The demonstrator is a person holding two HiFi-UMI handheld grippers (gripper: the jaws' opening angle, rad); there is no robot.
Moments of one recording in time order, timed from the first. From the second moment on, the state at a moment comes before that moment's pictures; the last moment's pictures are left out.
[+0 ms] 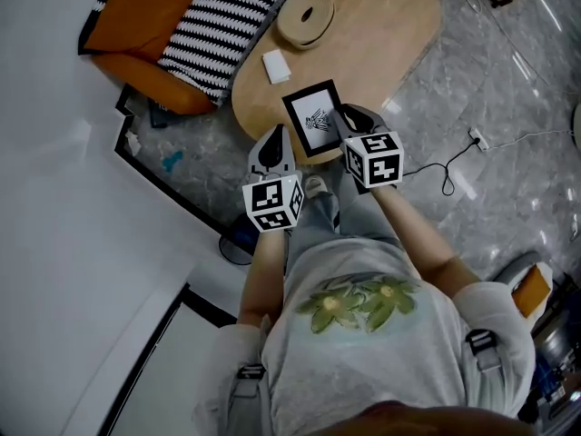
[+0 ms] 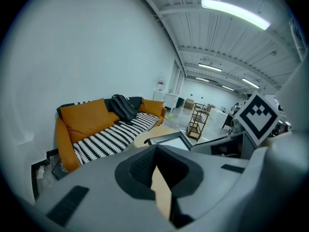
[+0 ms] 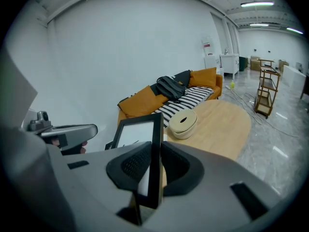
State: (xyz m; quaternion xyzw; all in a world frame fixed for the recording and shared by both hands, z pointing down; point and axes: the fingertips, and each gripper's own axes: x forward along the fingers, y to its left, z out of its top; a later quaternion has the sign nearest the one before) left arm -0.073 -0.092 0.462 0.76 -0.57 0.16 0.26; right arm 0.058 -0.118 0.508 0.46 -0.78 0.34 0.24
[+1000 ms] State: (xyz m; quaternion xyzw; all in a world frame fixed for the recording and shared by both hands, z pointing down) left arm -0.100 -0.071 0.495 0.74 -0.59 0.16 0.29; right arm 0.034 -0.110 0.558 0.44 -0.77 0.37 0.28
